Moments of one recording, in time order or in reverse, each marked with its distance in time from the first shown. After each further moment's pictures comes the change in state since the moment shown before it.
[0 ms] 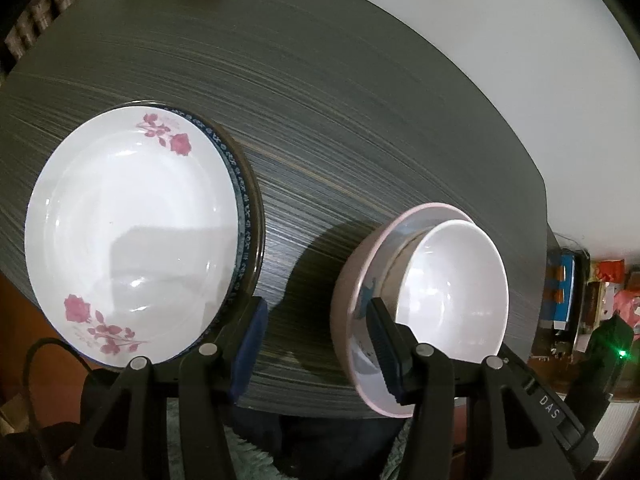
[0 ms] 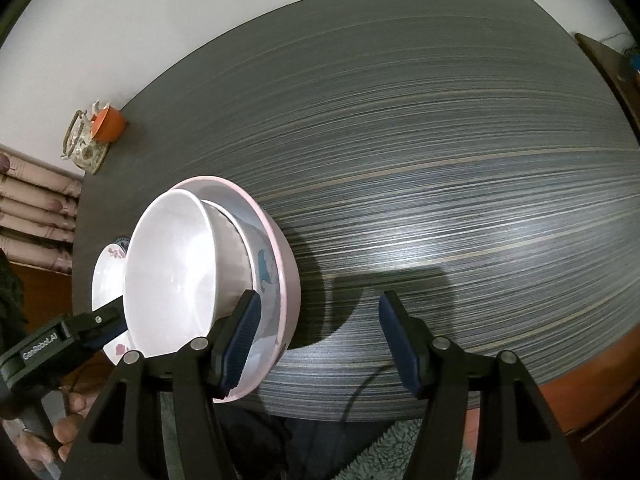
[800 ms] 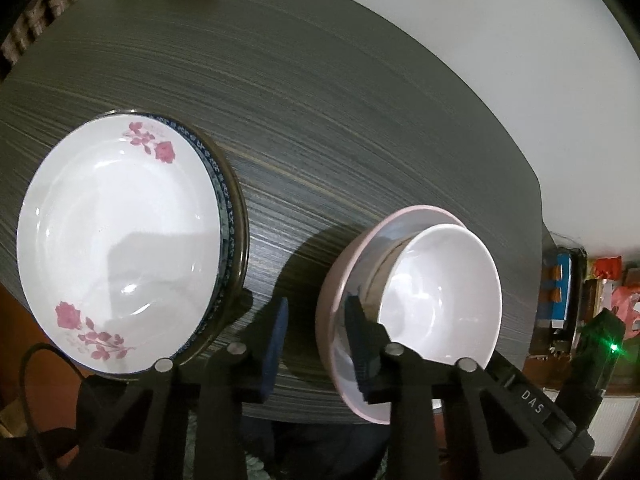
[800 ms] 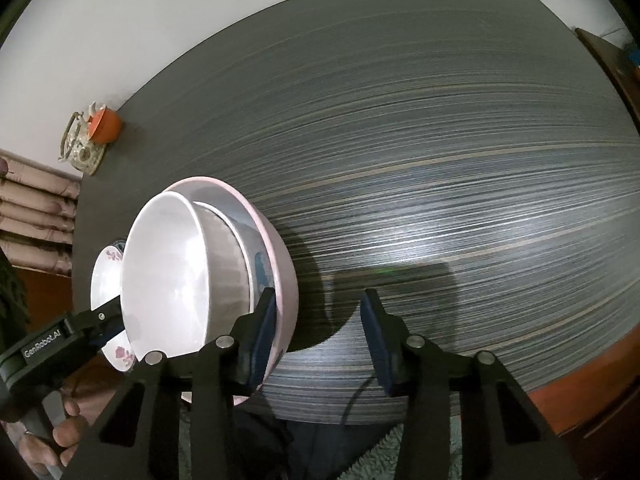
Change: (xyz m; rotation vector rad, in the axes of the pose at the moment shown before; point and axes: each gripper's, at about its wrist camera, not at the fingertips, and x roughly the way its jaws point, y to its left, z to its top) left arm 0.002 -0.008 -0.001 0.007 -0.014 -0.016; right arm 0.004 -0.008 0.002 0.007 0.013 0.003
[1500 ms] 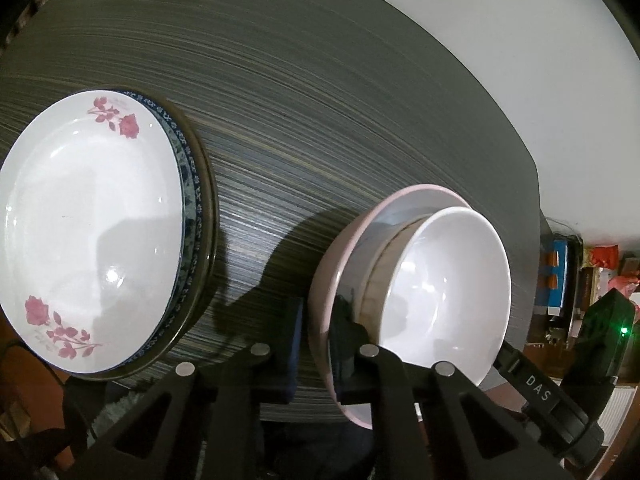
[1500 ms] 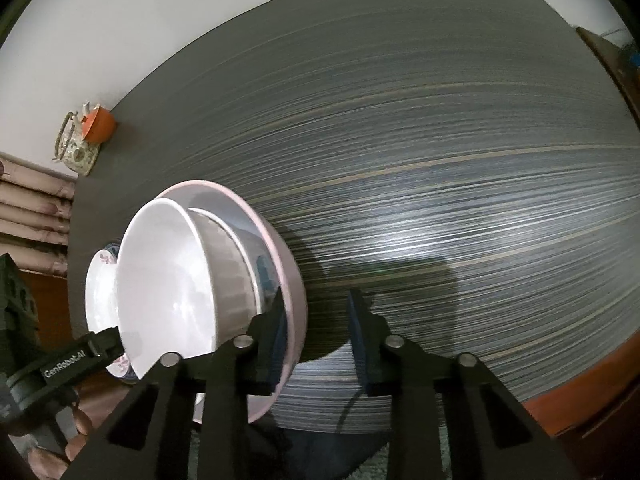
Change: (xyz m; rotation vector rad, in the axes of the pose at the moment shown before) left arm 0.022 -0.004 0.000 0.028 0.054 -0.021; right arm 0.009 -0.002 0.006 0.007 0.012 0.002
